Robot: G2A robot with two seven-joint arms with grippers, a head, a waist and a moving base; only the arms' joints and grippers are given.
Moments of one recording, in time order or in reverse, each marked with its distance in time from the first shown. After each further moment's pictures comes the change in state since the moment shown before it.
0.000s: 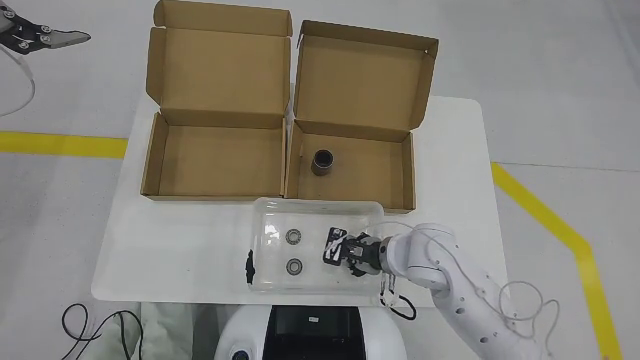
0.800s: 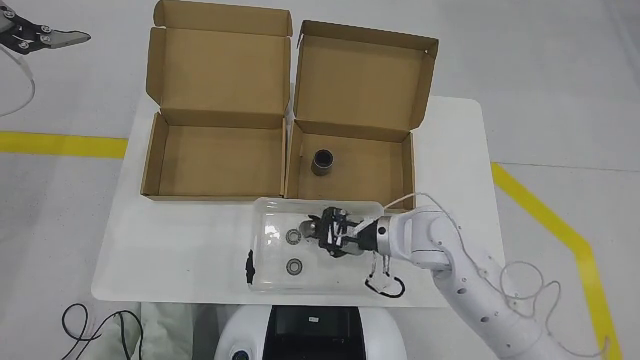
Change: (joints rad) left arm 0.000 0.000 0.000 0.000 0.000 0.000 0.000; right arm 0.120 -0.008 -0.016 0.055 0.039 -0.118 -0.518
